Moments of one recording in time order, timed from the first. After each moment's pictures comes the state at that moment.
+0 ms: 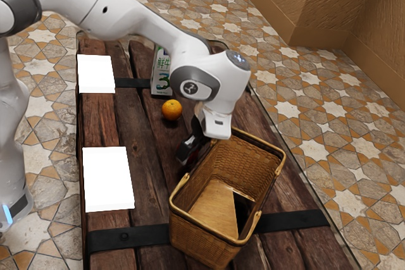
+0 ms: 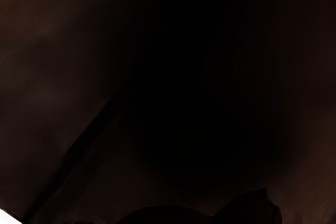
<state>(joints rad) -0.24 -0.07 0.03 -2.15 0.04 1.94 0.66</state>
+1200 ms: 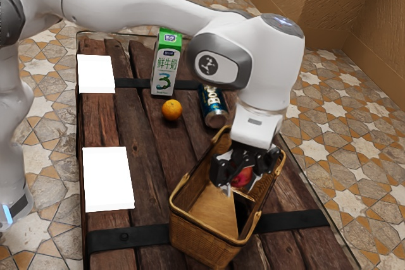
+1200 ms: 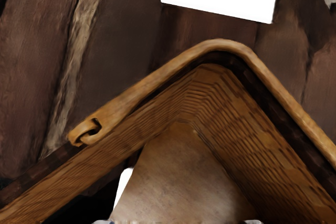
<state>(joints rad) -0.37 0.04 -0.26 -1.59 -0.06 1.74 0.73</state>
